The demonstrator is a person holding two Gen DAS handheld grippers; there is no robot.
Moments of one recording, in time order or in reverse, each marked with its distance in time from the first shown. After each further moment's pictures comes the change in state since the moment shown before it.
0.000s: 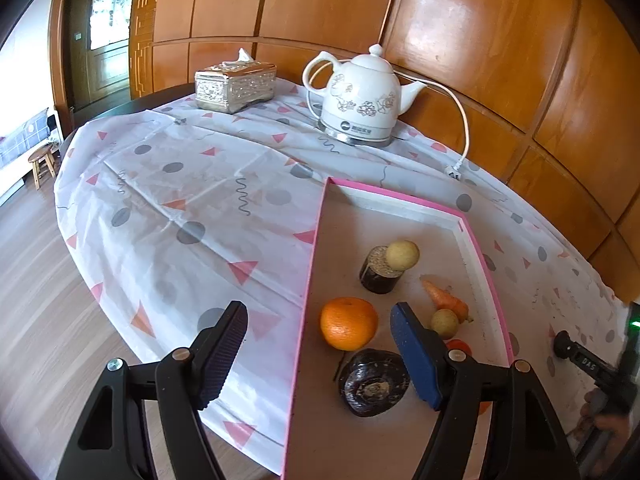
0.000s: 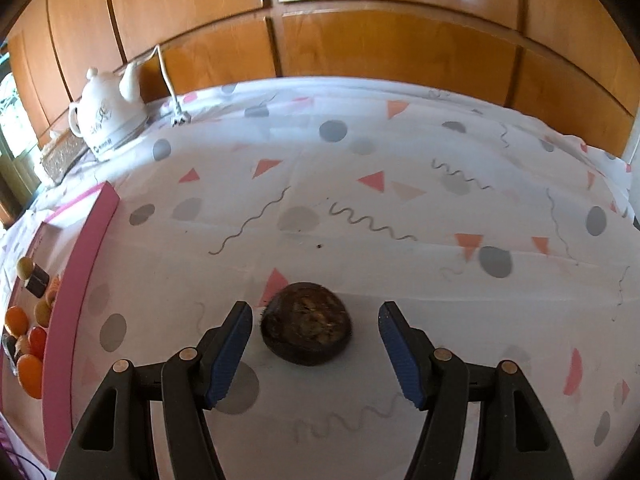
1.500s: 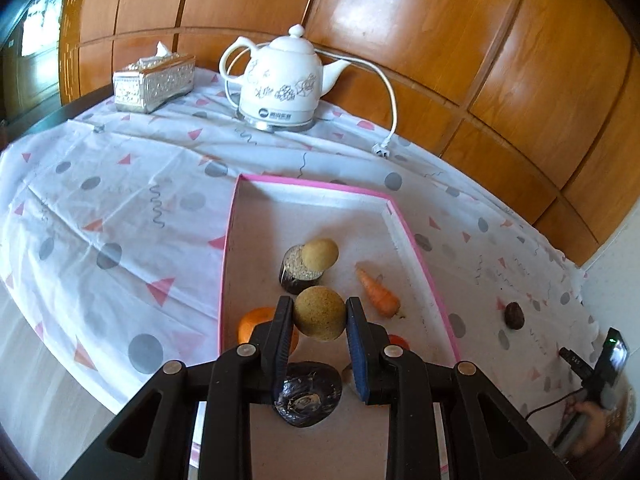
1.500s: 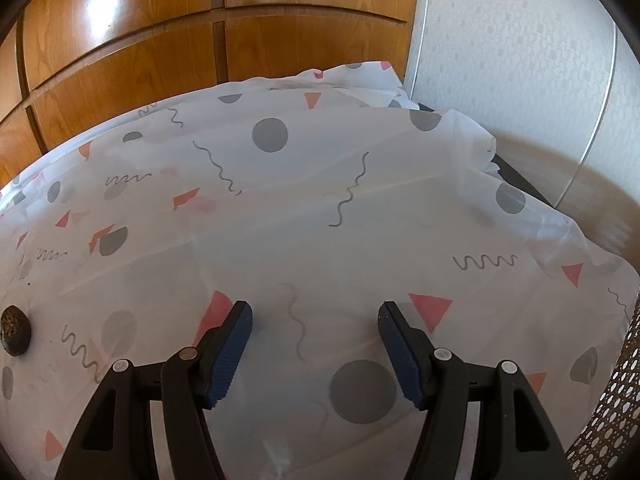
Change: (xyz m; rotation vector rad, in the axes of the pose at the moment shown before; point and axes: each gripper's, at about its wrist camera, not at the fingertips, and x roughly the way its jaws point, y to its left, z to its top) left arm 0.016 -0.028 0.018 0.113 0.087 -0.241; right arm -0.061 -0.187 -0.066 0.430 -0.057 -0.484
